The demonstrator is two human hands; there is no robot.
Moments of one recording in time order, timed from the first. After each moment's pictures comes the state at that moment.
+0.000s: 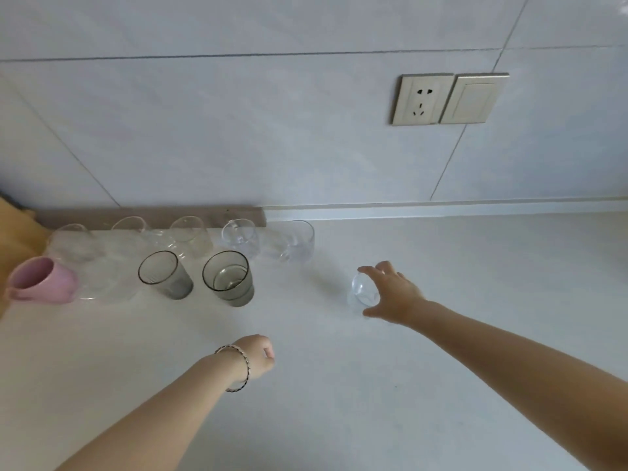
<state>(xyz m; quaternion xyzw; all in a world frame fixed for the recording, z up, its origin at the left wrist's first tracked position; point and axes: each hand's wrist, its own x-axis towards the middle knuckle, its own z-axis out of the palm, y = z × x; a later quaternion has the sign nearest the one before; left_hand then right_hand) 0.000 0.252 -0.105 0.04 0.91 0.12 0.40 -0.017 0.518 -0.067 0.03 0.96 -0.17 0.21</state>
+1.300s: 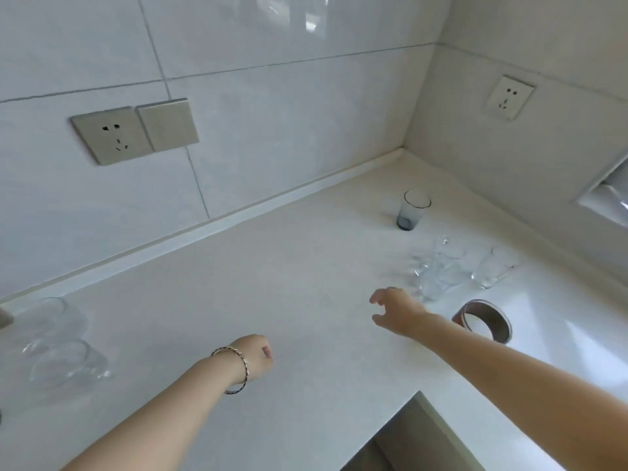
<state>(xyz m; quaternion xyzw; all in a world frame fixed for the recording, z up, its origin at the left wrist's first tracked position) 0.060 0.550 -0.086 0.32 0.87 0.06 0.38 0.204 0.786 -0.055 0.36 0.89 -0.19 0.19</state>
